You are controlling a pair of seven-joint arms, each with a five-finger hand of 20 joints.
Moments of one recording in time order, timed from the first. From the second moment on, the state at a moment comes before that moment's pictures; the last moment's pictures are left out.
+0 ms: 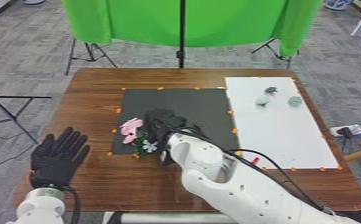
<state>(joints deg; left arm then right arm) 129.6 -63.2 -95.5 -127.1 6.8 28.6 15.4 -64.0 -70.0 30.0 -98.1 -126.2 -5.6 30.8</state>
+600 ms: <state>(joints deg) 130.9 -63.3 -95.7 -127.7 6.8 28.4 15.4 -63.3 -69.6 32.9 -102.9 -121.9 -12.4 34.4</state>
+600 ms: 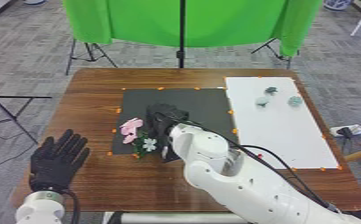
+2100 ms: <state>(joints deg) 130.7 -62.9 -95.5 -127.6 6.8 27.7 15.1 -62.8 -71.9 33.4 -102.7 -118.5 -15.3 45.8</state>
